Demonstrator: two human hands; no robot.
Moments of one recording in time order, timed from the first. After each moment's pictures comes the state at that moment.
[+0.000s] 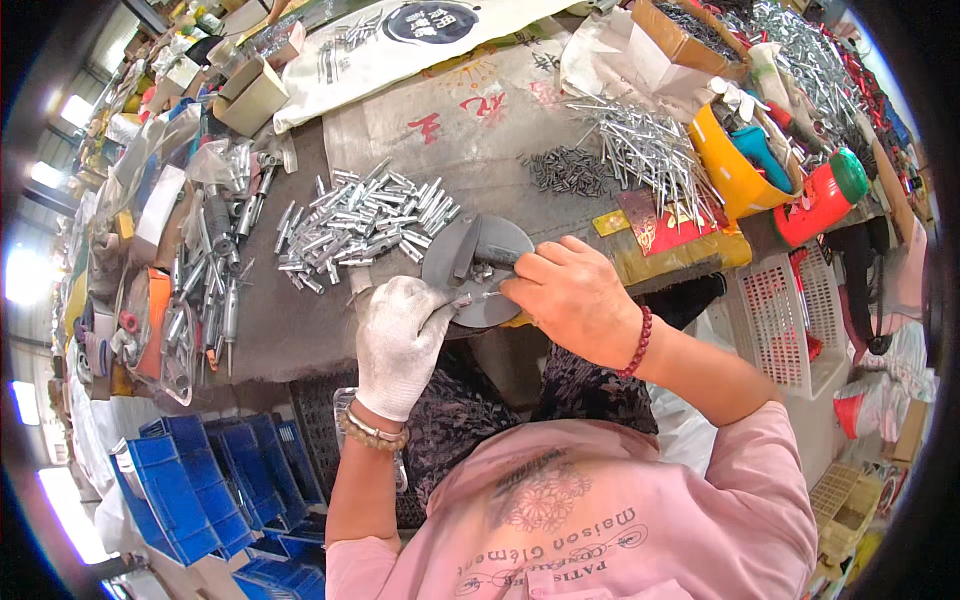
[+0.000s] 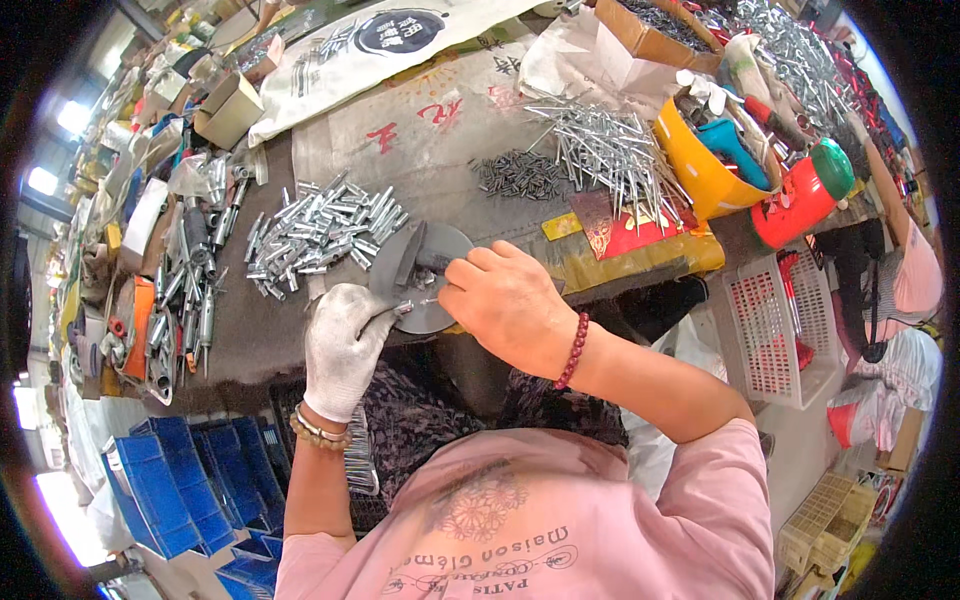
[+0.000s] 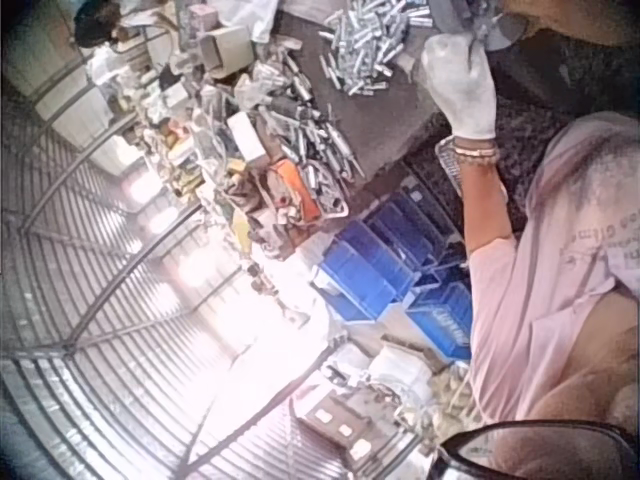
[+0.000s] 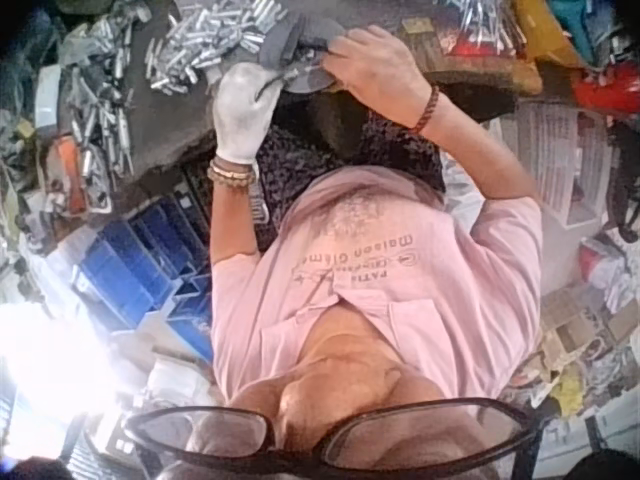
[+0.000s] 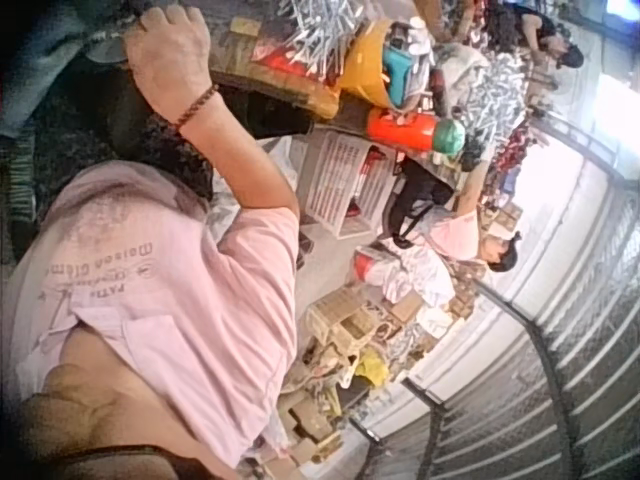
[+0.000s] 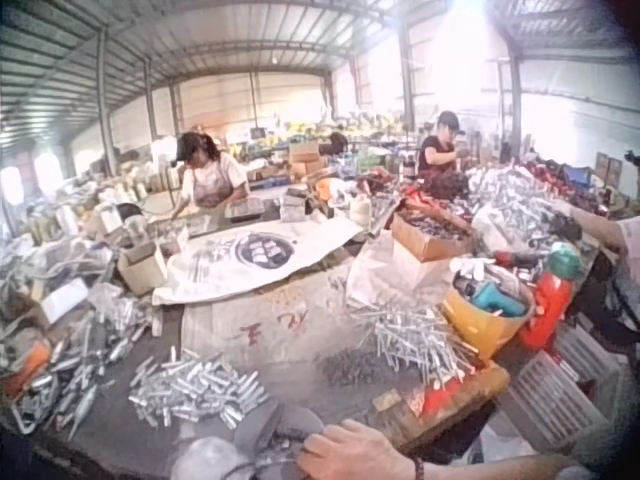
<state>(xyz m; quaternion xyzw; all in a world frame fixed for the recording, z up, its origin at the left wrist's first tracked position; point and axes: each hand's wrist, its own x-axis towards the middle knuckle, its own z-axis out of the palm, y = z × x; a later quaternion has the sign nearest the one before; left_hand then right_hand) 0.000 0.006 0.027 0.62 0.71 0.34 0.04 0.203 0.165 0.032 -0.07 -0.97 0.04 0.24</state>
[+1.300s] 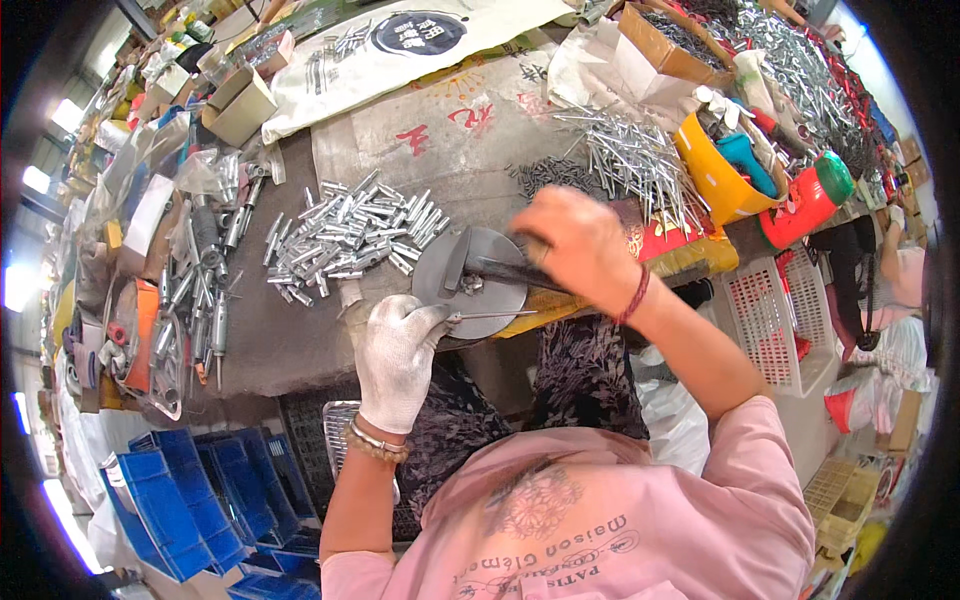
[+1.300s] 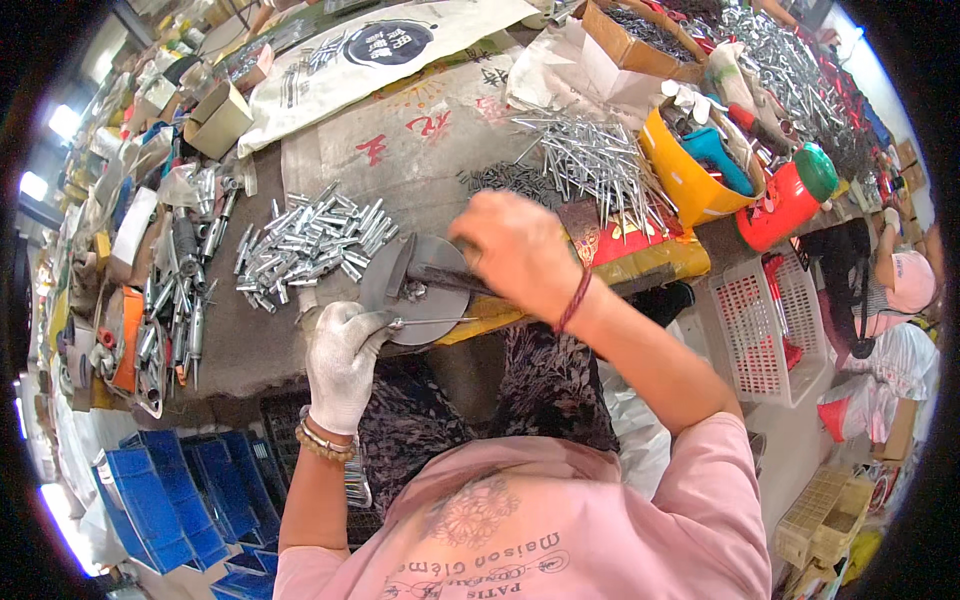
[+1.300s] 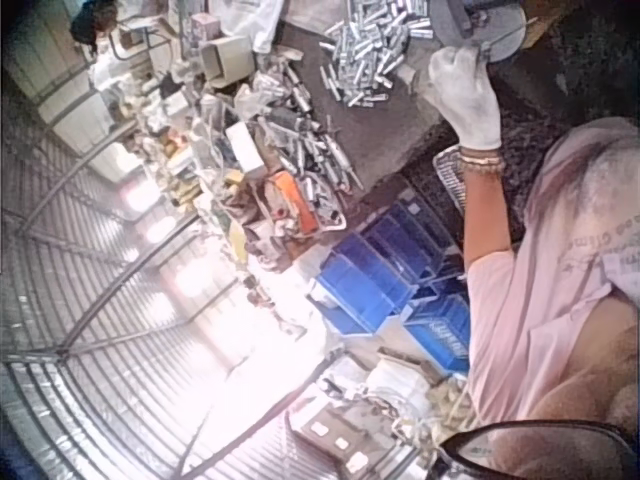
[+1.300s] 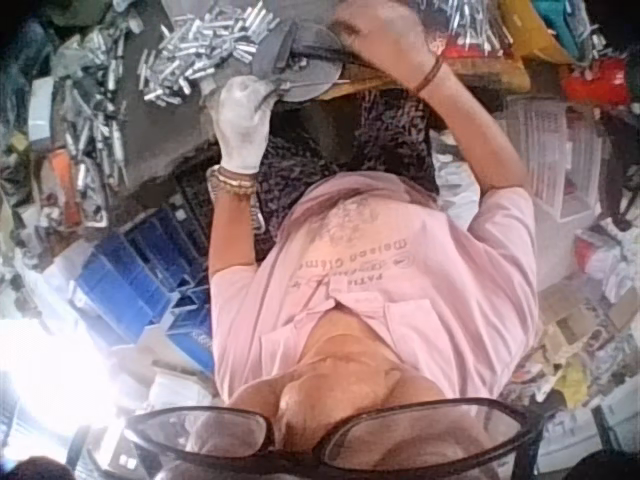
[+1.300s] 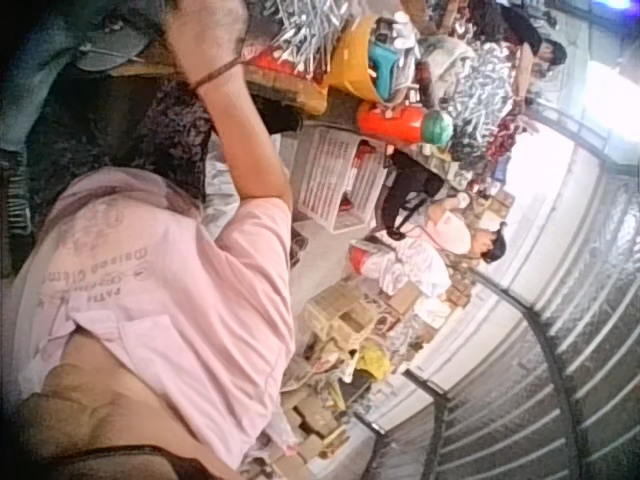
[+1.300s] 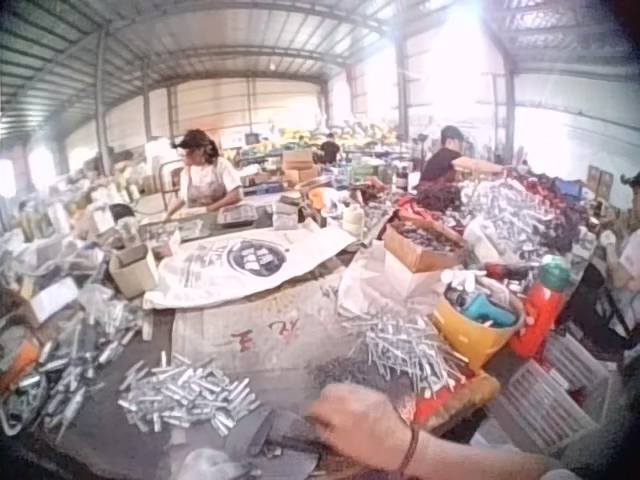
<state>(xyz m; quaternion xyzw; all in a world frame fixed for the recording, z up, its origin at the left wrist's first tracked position) 0.004 0.001 0.010 0.61 0.71 0.36 0.00 0.188 0.223 0.022 -0.16 -0.92 0.13 0.33</state>
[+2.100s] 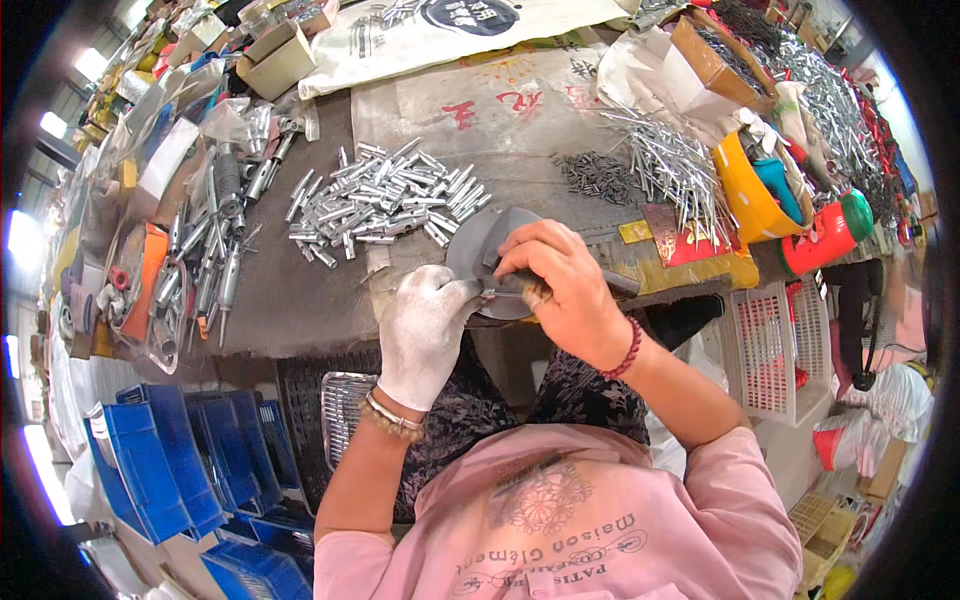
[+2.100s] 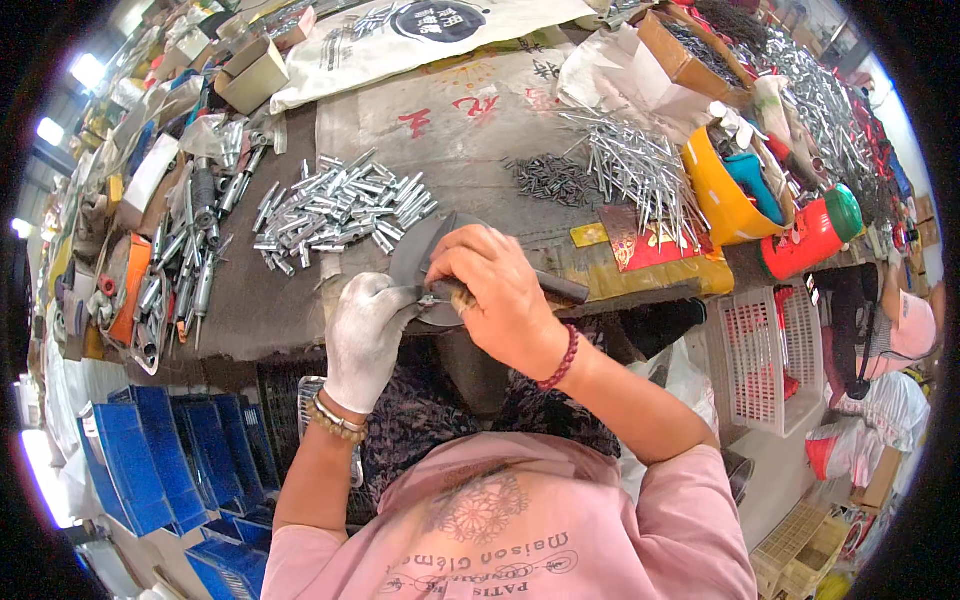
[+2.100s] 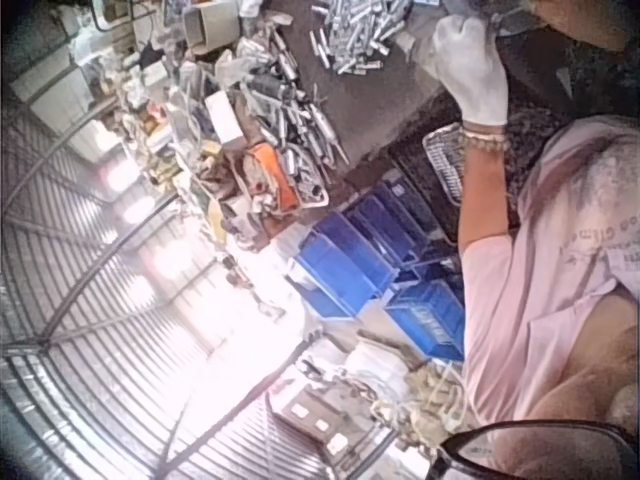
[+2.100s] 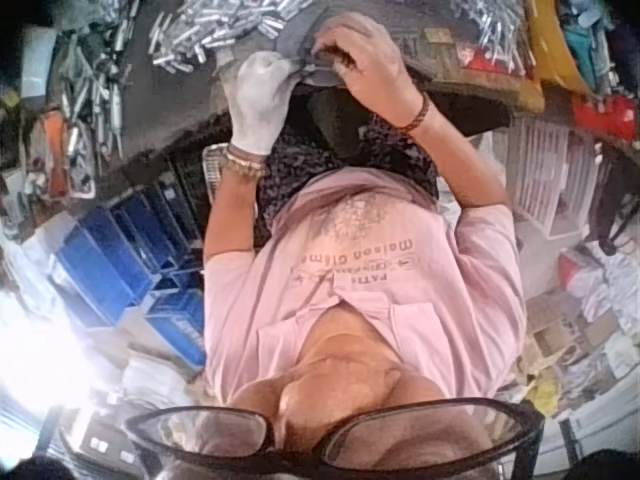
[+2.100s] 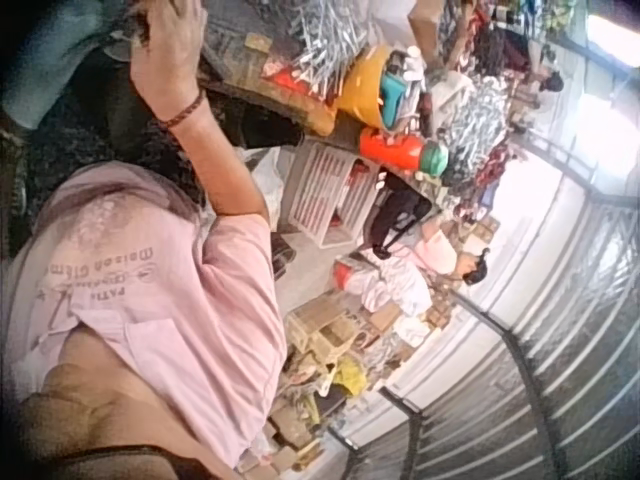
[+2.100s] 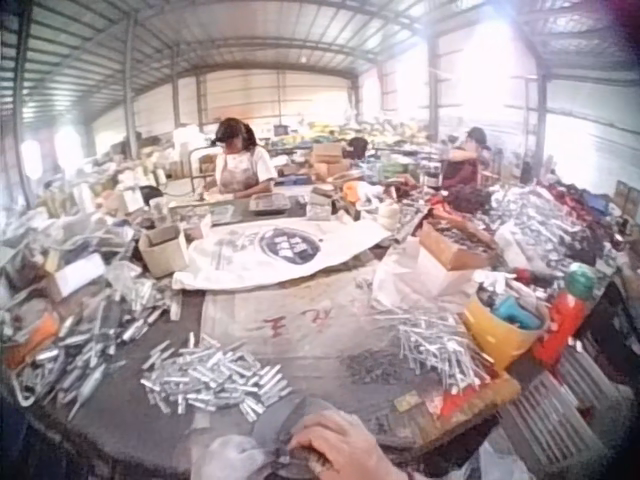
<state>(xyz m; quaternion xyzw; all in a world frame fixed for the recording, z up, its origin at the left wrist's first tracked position) 0.003 0.000 0.003 0.61 0.71 0.34 -0.03 0.167 0.150 0.024 -0.13 -0.87 0.34 0.32</state>
